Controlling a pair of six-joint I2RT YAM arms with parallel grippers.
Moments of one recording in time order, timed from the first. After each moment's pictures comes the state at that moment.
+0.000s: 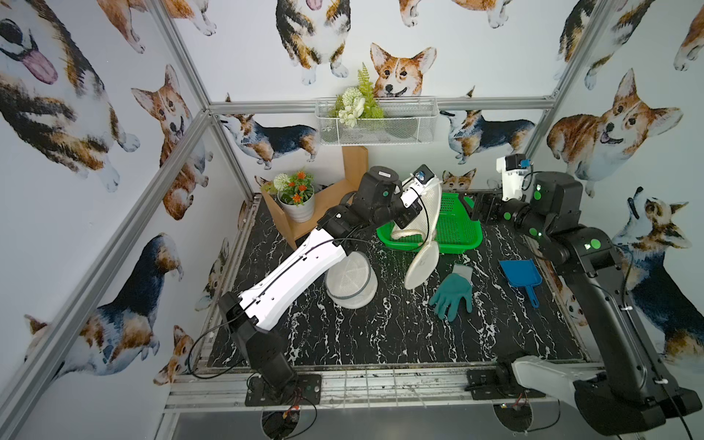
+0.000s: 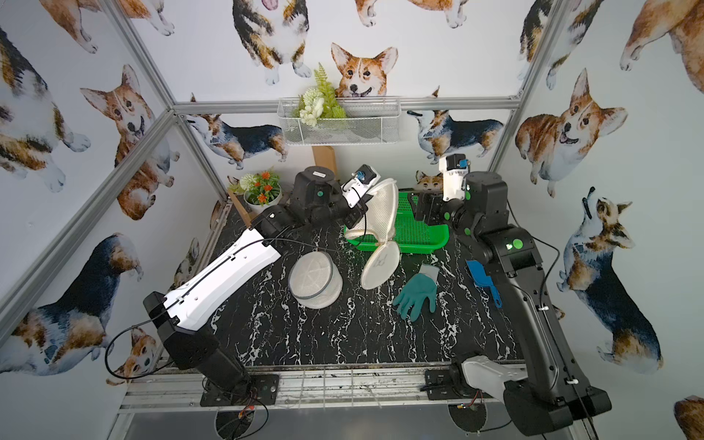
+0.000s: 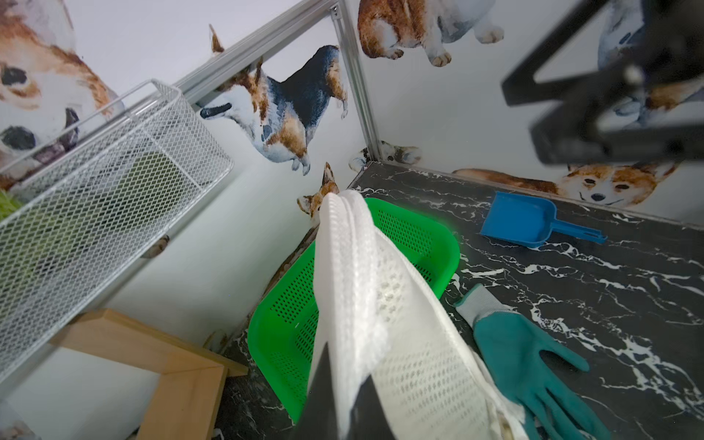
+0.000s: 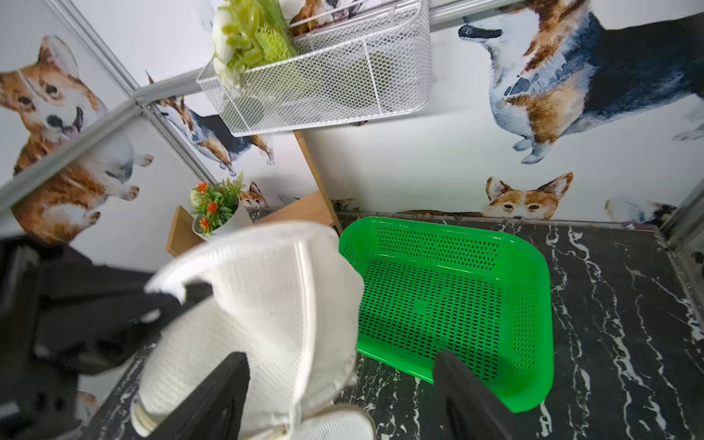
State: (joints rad) left arm -0.77 1.68 1.91 -0.57 0.02 0.27; right arm 0.21 1.06 1.43 -0.69 -0.22 0.20
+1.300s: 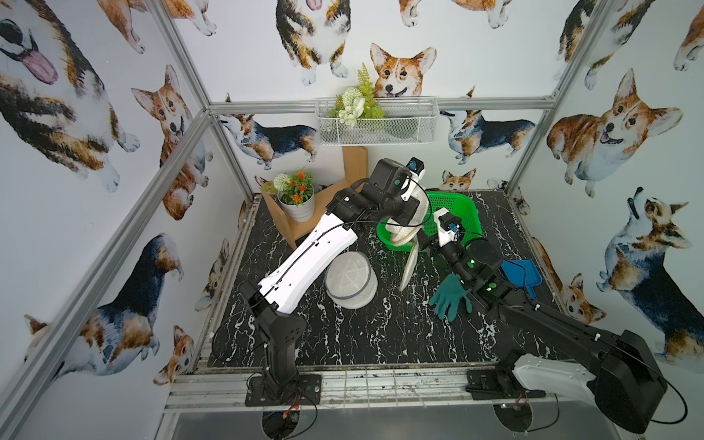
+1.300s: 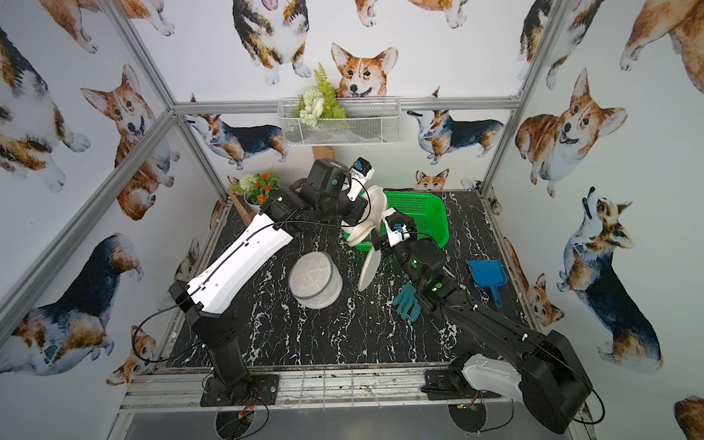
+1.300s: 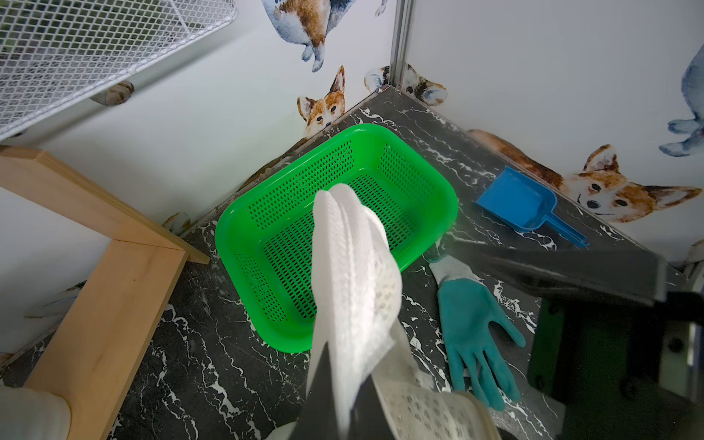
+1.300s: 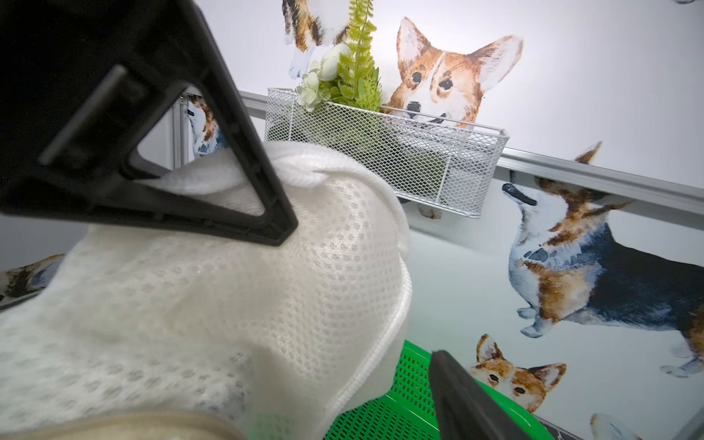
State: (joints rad) left arm -0.76 1.84 2.19 -0.95 -0.04 0.02; right arm 0.59 1.12 0.70 0.57 0.21 -0.25
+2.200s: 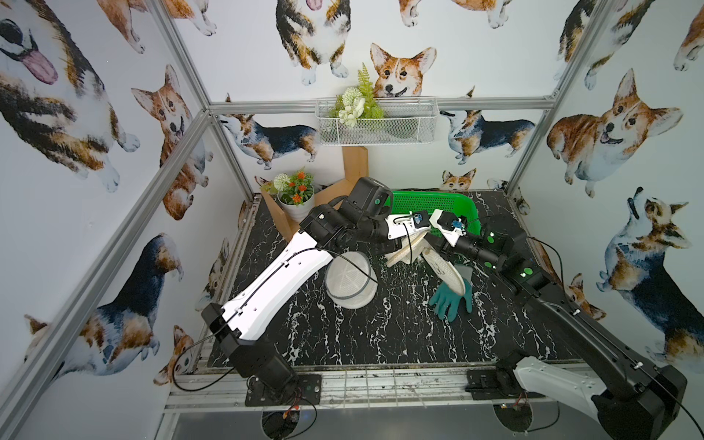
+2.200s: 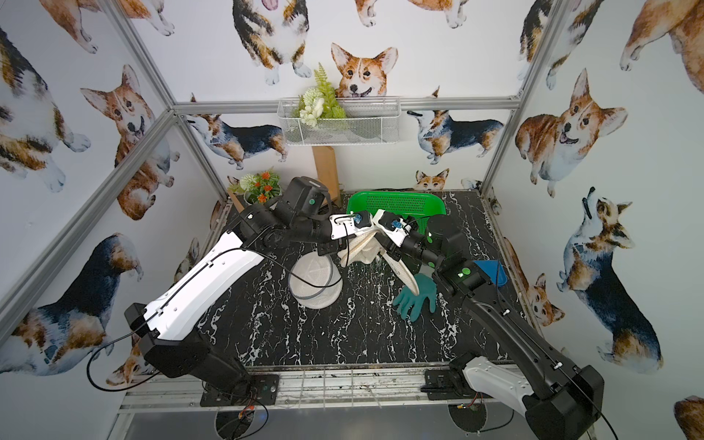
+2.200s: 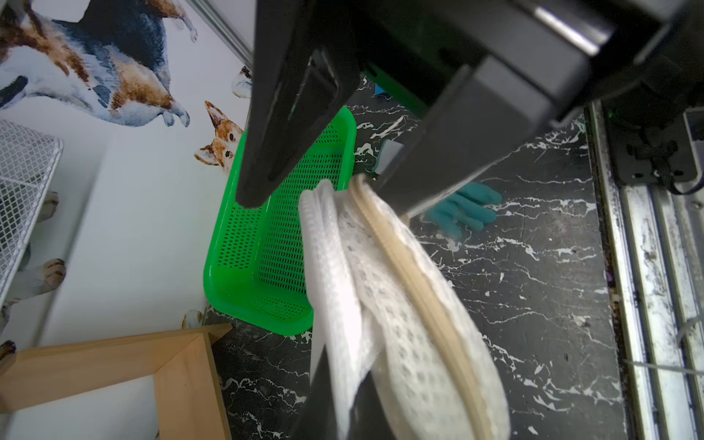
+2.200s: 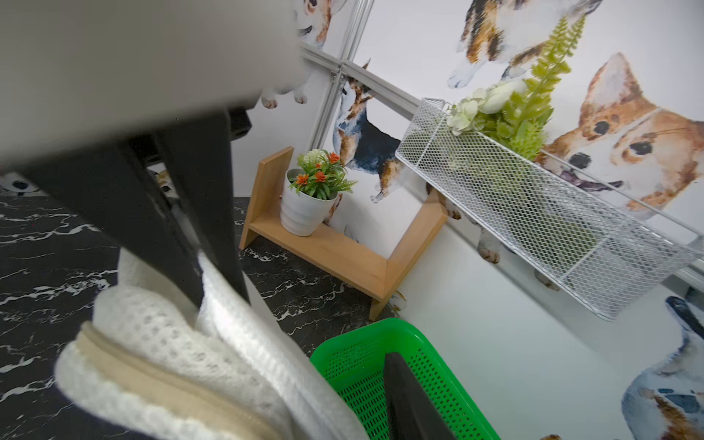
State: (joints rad) left arm -0.77 1.58 1.89 -1.05 0.21 0.77; right arm 0.47 1.04 0.99 -0.08 -0.41 -0.46
